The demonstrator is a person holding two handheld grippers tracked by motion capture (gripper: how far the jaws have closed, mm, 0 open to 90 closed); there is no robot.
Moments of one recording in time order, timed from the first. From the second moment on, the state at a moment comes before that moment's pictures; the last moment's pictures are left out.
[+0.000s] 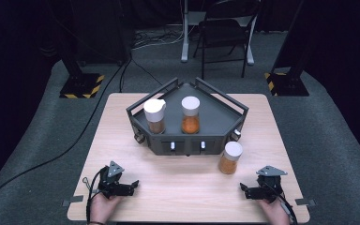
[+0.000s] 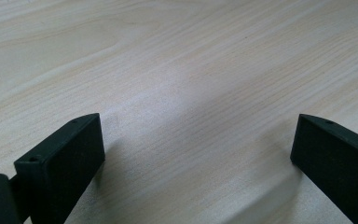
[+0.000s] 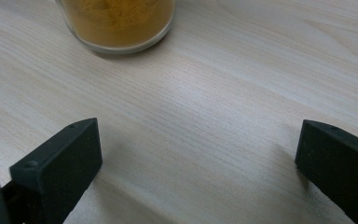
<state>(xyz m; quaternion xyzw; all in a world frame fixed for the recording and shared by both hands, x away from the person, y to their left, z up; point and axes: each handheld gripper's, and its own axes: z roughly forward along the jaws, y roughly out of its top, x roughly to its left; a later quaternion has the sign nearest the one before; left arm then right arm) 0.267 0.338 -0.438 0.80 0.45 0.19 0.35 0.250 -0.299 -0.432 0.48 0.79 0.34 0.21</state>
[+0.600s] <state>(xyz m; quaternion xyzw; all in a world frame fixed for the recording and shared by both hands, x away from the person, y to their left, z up) 0.267 0.338 -0.438 0.80 0.45 0.19 0.35 0.251 -0.300 -0.432 0.48 0.79 0.34 0.21</state>
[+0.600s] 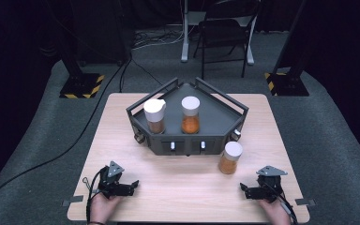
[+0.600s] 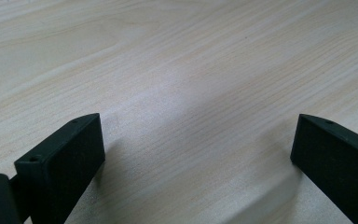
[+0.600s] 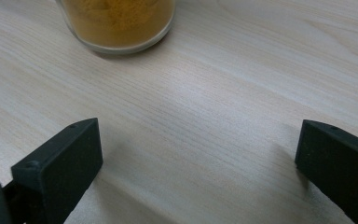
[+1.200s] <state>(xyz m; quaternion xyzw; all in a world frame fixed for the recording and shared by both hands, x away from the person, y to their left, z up) 0.267 0.338 -0.438 0.80 0.45 0.19 0.35 0.250 -0.298 -0.432 0.48 0.78 0.33 0.21</state>
